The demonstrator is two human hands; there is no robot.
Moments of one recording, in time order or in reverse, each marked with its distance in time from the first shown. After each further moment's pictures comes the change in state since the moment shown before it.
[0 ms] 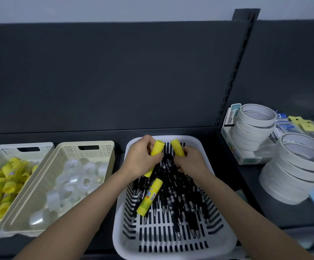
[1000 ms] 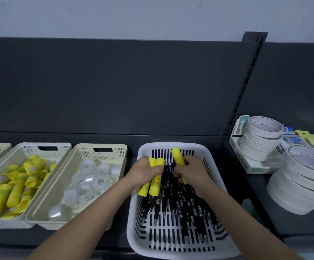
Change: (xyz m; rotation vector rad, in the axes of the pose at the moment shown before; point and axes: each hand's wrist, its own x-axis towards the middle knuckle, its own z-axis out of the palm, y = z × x) left_hand -0.024 -0.021 -0.014 -0.229 -0.194 -0.364; right_hand -0.031 -0.022 0.019 0.061 -0.099 -0.005
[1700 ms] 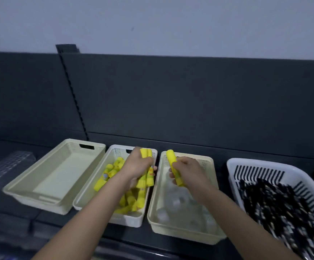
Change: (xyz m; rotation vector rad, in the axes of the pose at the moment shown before) left_hand -0.066 -0.087 -0.271 -0.255 0.339 -0.077; right_hand -0.018 -0.120 0.271 0.217 -0.157 -0.013
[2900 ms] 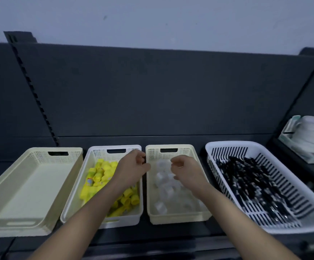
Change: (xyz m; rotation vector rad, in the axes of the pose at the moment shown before) left_hand 0.006 -0.029 -0.013 0.338 -0.127 0.247; right_hand -0.024 0.018 0.005 -0.407 0.324 -0.042
